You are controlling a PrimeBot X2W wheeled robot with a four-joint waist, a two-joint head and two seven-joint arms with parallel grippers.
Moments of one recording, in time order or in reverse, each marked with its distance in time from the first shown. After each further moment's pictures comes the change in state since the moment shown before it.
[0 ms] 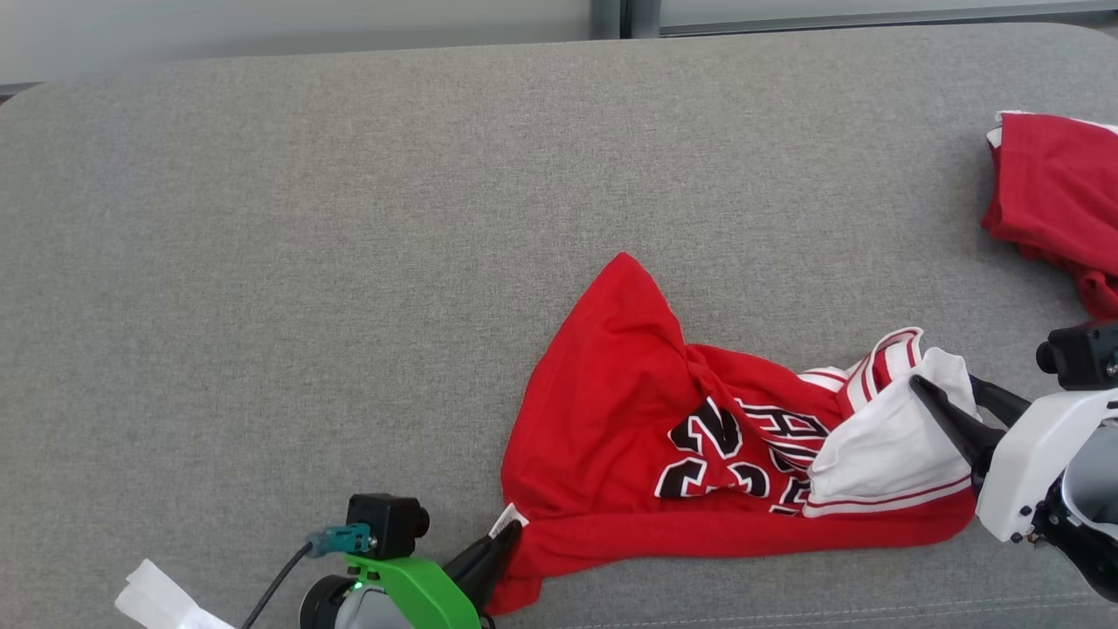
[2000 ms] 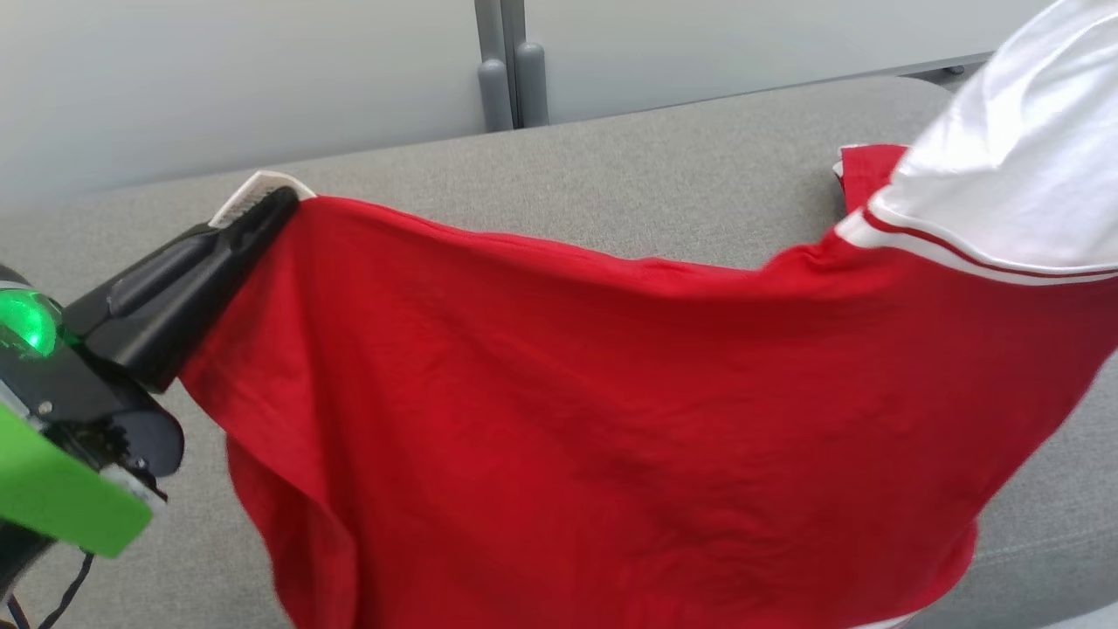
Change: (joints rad) left arm -0.236 0.611 0.506 -0.847 -0.249 -0.005 0.189; right arm -0.251 -0.045 -0.437 -0.576 0.327 0.008 -0.103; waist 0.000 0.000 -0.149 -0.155
